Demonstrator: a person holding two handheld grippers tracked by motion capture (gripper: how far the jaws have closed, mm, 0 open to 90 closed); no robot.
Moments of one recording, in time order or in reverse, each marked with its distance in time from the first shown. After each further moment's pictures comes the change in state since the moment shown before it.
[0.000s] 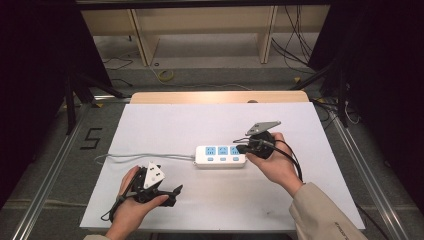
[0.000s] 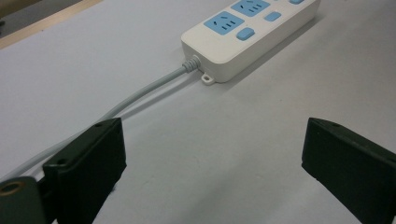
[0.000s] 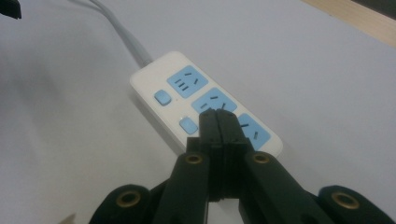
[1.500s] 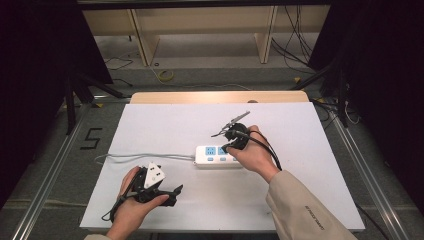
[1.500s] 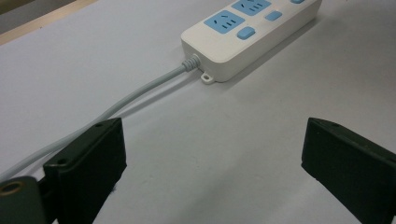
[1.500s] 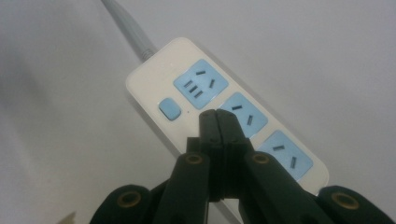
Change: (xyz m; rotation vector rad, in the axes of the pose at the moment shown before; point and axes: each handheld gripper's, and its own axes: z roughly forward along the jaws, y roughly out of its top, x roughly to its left) left arm 0.000 -0.001 0.002 0.002 0.002 -0.011; right arm 0.009 0.038 0.054 0.217 0.021 0.037
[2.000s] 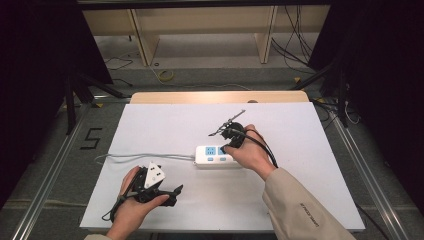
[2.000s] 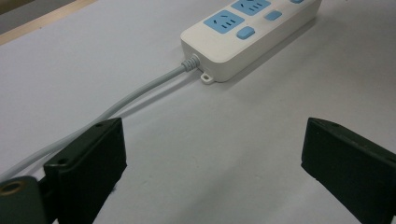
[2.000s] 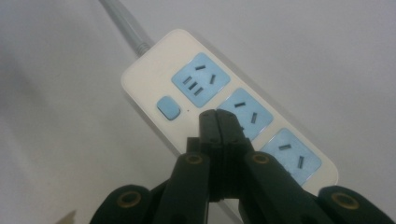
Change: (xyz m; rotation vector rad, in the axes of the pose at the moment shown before) left arm 0.000 0.000 0.000 0.003 -0.002 0.008; right arm 0.000 0.007 0.009 0.061 0.000 0.033
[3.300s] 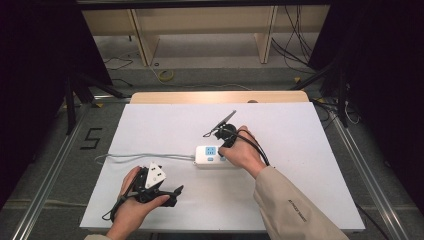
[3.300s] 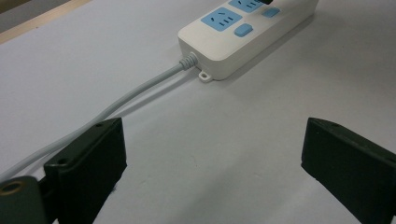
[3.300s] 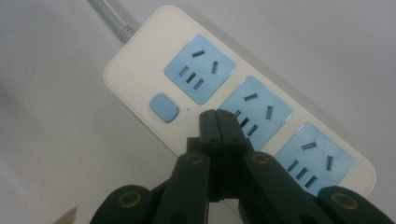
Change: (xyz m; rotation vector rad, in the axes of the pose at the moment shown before) left arm -0.001 0.000 0.001 0.007 -0.004 0.009; right arm 0.004 0.011 0.024 0.126 -0.016 0.084
